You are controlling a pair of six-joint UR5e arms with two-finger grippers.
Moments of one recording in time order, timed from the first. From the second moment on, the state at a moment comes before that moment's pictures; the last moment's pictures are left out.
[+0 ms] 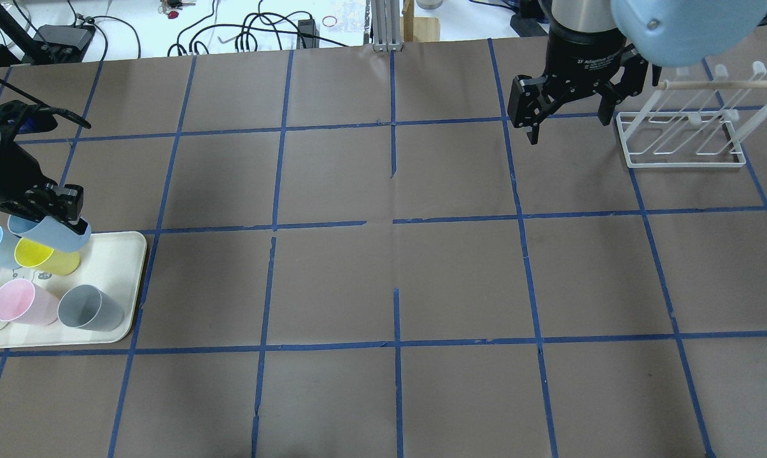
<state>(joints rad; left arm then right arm) -1.06 -1.62 -1.81 -1.40 1.58 0.54 1.66 -1.43 1.45 -1.54 -1.72 -0.04</state>
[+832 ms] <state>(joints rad) -1.06 -1.80 -1.82 -1.20 1.64 0.57 1.64 -1.53 1.53 -1.67 -1.57 0.00</state>
